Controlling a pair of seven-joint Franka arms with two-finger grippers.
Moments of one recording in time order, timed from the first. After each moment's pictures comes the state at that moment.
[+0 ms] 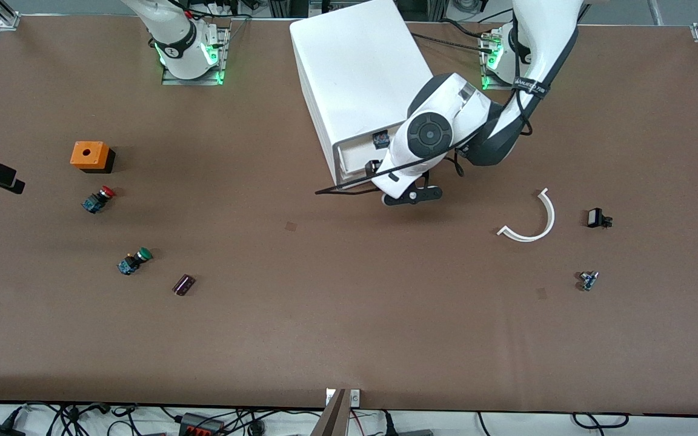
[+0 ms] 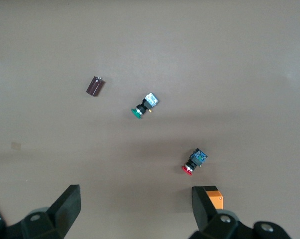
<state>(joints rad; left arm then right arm) -0.30 0.47 -0.41 -1.68 -0.08 1.91 -0.82 -0.05 0.22 -0.05 -1.34 0.01 1.55 -0.05</state>
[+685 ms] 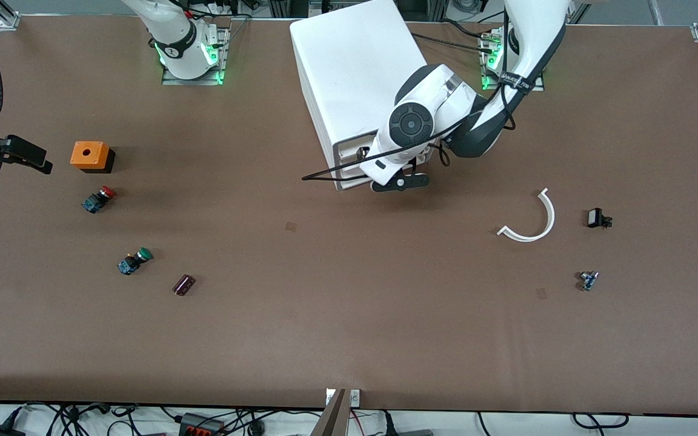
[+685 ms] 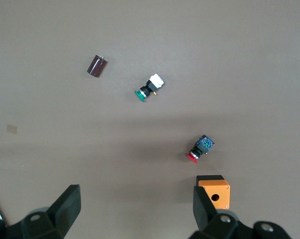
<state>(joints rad) -0.30 0.47 -0.46 -1.70 -0.08 1.90 -0.87 -0.05 0.07 -0.04 -1.60 0.01 1.65 -0.05</state>
